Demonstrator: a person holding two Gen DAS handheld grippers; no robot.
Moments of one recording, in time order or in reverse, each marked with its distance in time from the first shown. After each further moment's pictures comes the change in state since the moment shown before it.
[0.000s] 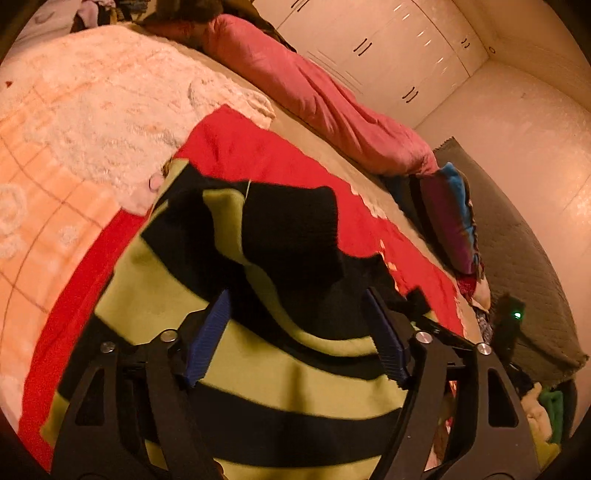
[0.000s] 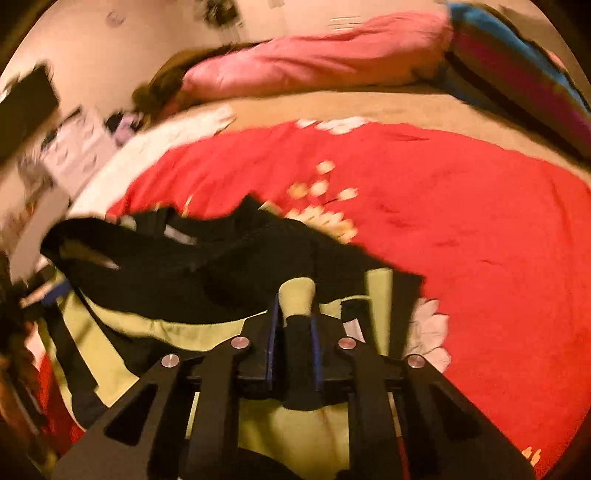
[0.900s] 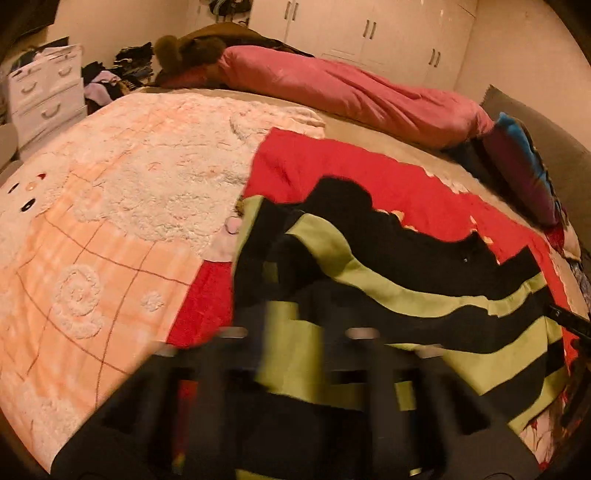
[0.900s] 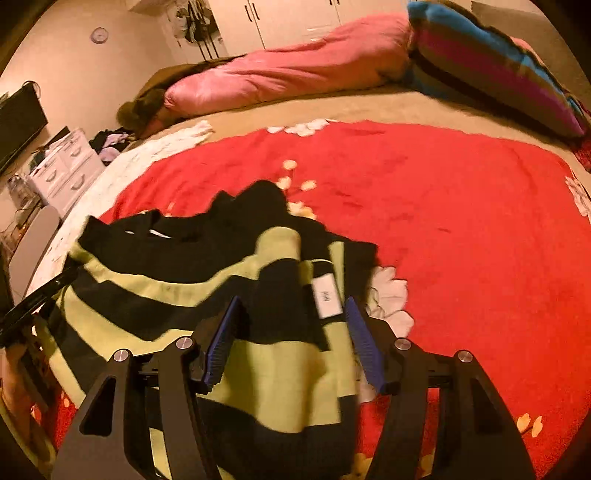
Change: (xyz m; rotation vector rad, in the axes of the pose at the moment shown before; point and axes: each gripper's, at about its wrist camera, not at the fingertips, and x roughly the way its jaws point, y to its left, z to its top) left arm 0.004 0.017 0.009 0.258 -0.044 0.339; right arm -0.020 -0.008 -0.029 0.036 -0.049 -0.023
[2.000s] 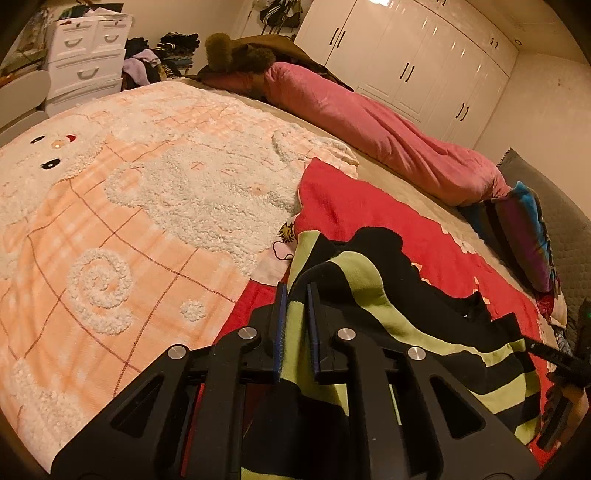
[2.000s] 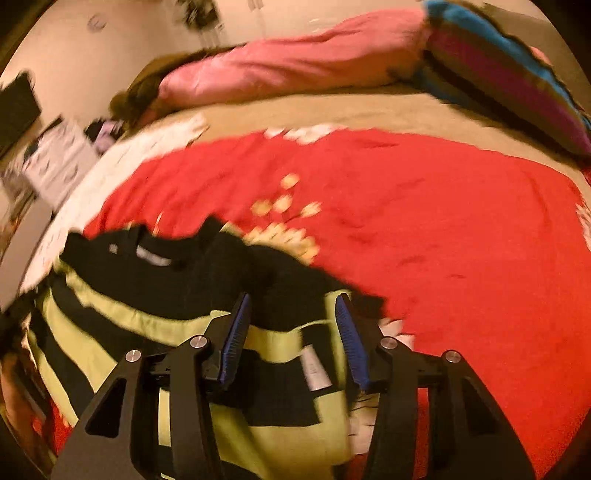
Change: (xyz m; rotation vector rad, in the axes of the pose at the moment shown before) left arm -0.011 0.043 0.004 -0.188 -0.086 -0.008; right arm 0.033 0.011 0.040 -0.052 0.082 -0.029
